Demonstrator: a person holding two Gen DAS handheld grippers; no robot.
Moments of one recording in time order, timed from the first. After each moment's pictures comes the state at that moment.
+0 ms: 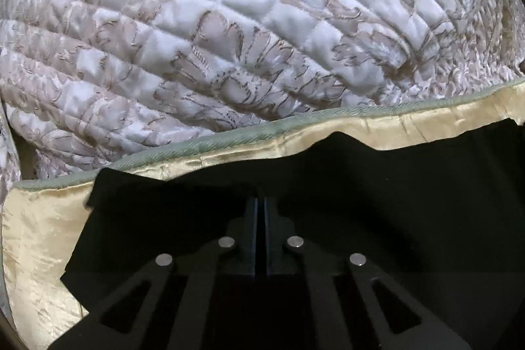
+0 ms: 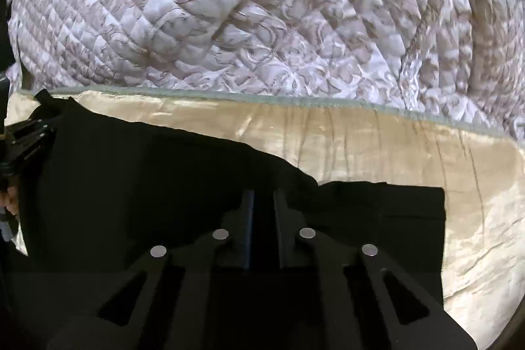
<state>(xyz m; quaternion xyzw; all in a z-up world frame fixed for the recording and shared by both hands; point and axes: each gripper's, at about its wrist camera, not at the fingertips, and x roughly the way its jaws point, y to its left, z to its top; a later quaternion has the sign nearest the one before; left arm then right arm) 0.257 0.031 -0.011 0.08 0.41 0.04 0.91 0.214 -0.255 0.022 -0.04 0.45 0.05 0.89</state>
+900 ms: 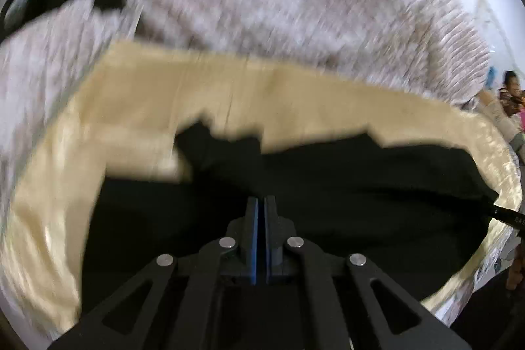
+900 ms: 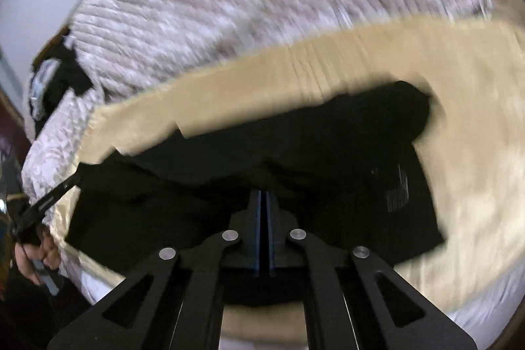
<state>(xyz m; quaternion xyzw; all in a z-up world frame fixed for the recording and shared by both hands) -0.043 0.061 0.032 -0.08 0.40 0.02 0.91 -0.075 -0.264 0.034 0.14 0.41 0.06 0.90</state>
